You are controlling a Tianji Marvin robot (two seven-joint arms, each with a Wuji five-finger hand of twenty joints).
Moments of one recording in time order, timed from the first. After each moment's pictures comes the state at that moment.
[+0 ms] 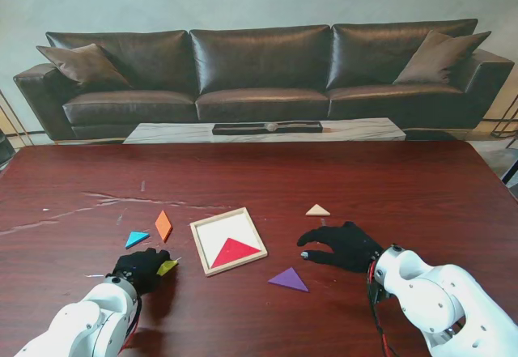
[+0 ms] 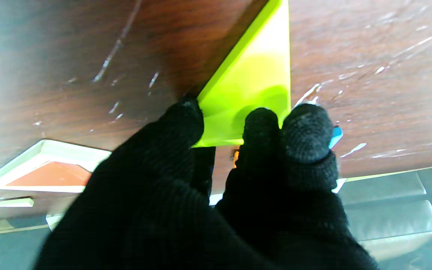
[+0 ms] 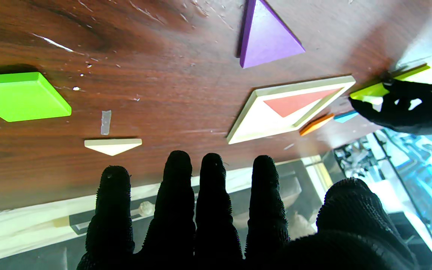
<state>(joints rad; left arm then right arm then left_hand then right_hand) 1.72 -1.02 -1.21 -1.68 1.20 0.21 -0.21 -1.64 -1.02 1.36 -1.70 -0.79 -0.27 0.34 0.97 -0.35 0.50 -0.07 0.40 0.16 0.46 0.36 0.52 0.27 0.28 1.08 0.70 0.02 1.15 0.97 0.79 -0.01 1.34 0.76 0.61 0.06 -0.04 -0.12 0.29 -0.13 0.59 0.32 0.44 0.02 0.45 0.27 0.50 0.00 0.20 0.23 0.04 0.25 0.92 0.22</state>
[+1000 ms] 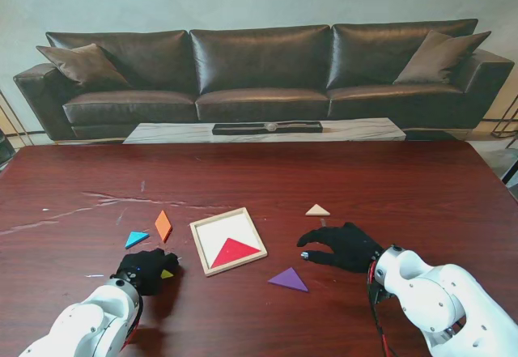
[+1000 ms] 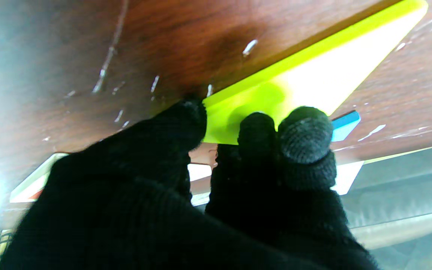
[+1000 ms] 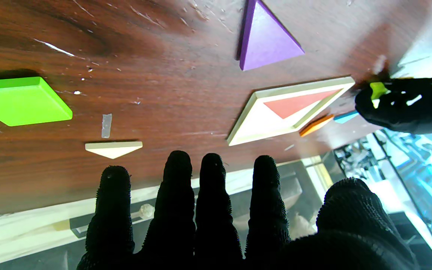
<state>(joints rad) 1.71 -1.01 -1.20 -1.64 1.27 0.15 -0.15 -1.63 -1.02 1.36 -1.70 -0.78 -0.27 0.35 0.81 -0.48 0.90 -0.12 0.41 -0.19 0.76 1.30 0.53 0.06 0.52 1.18 0.72 -0.03 1.26 0.94 0.86 -0.04 1.37 0.76 0.61 0.06 -0.04 -0.11 0.29 -0.14 0.59 0.32 0.44 0.02 0.45 0.27 0.50 0.00 0.19 0.23 0.04 0.25 0.92 0.22</state>
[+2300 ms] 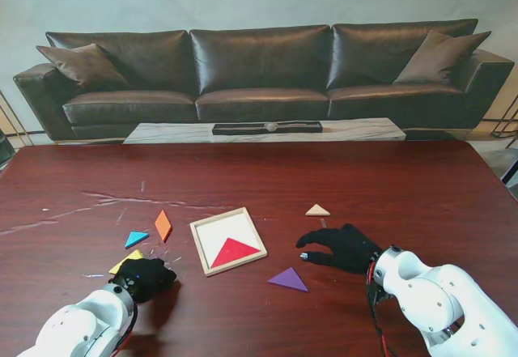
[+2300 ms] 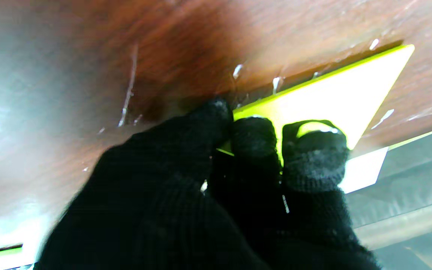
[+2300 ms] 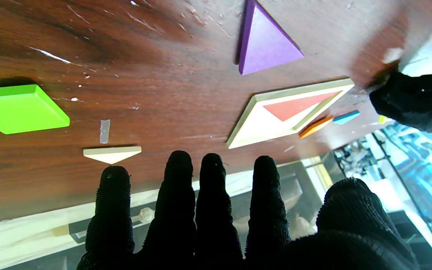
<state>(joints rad) 1.77 -1.01 -1.27 -1.70 1.42 0.00 -0.20 -1.63 -1.02 1.35 -1.68 -0.77 -0.27 0.34 1.02 -0.49 0.74 -0.07 0.62 -0.45 1.33 1.51 0.64 0.01 0.67 1.27 0.90 -0.08 1.31 0.98 1.01 0.00 1.49 0.76 0.61 0.06 -0.04 -0.11 0.29 -0.14 0.58 0.32 0.44 0.02 0.45 0.27 0.50 -0.01 0.19 0.23 0.04 0.25 0.92 0.22</state>
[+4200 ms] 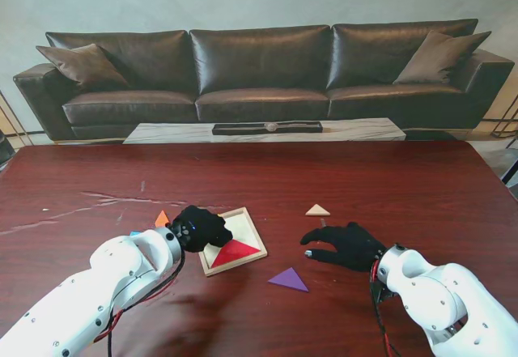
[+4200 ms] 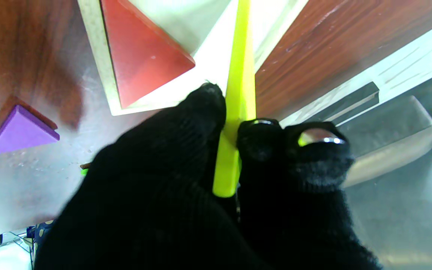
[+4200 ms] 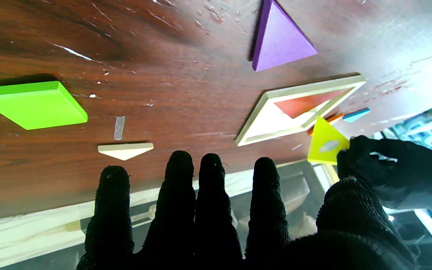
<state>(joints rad) 1.32 -0.99 -0.92 -1.58 1.38 -0.18 -0.13 -1.63 -1.02 1.37 -1.68 -0.77 -0.27 0.35 1.02 -0.53 0.67 -0.07 0.63 -0.46 1.33 1.52 0.73 -0.14 1.05 1.37 0.90 -0.01 1.37 0.99 1.01 0.01 1.53 0.78 0.61 0.06 -0.04 -0.11 0.28 -0.14 0.58 0.32 0.44 0.03 0.45 0.27 0.50 -0.02 0.19 0.23 0.04 0.26 0.92 0.22</state>
